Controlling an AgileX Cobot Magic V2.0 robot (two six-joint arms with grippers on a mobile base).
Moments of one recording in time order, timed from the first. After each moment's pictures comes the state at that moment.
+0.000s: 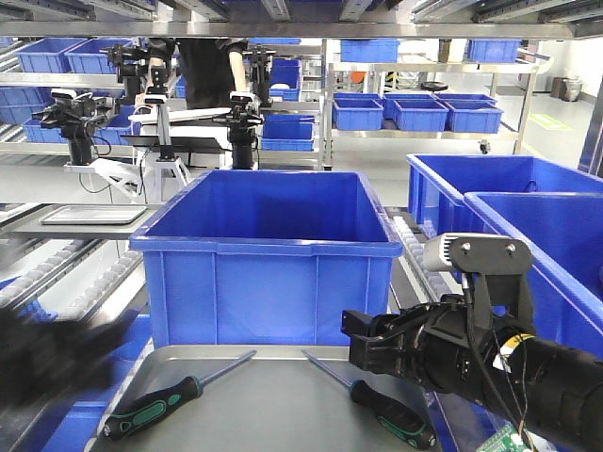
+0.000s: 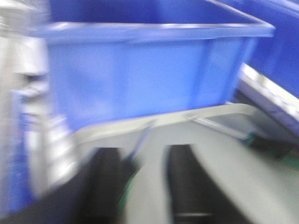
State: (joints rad) left arm -0.34 1.01 -0.73 -0.32 0.18 0.12; right arm 0.49 1.30 -0.90 0.36 0.02 -0.08
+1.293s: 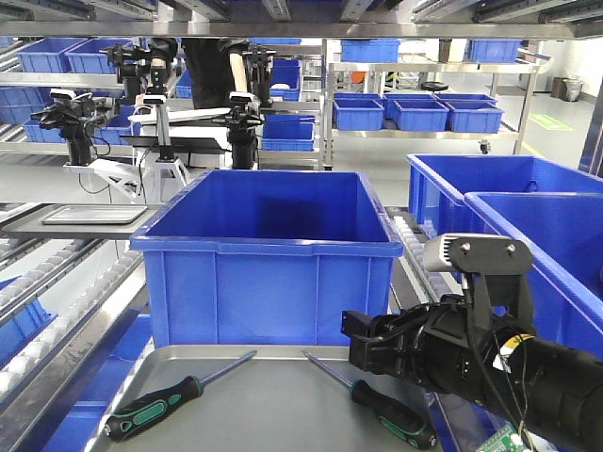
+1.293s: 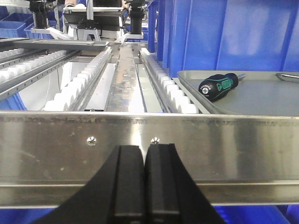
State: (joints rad) left arm -0.08 -0.01 0.02 -0.10 0.21 -0.01; right arm 0.49 1.30 -0.90 0.36 0.03 -0.08
